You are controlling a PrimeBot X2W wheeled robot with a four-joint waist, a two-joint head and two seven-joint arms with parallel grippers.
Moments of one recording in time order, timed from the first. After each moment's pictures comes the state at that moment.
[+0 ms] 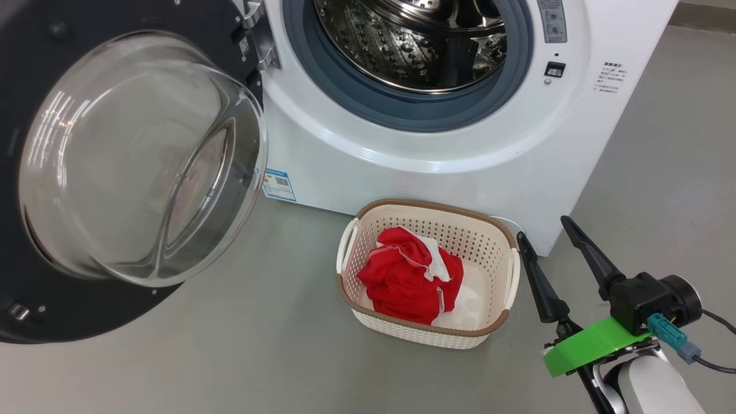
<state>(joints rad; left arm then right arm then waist) -1.00 0.37 0.71 1.08 -0.69 -0.08 0.39 -0.17 -0.10 0.10 0.23 0.17 0.12 -0.26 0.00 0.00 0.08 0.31</state>
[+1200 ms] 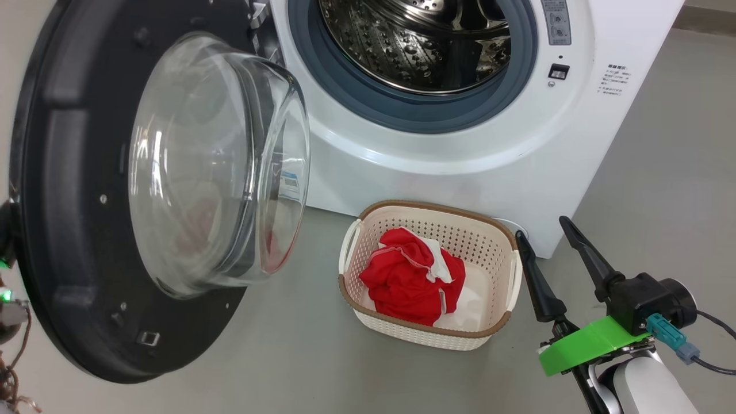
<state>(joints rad) -0.65 0.08 0.68 0.40 -1.09 -0.03 0.90 -0.16 -0.07 0.08 0.23 0.18 0.12 -0.26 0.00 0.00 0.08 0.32</state>
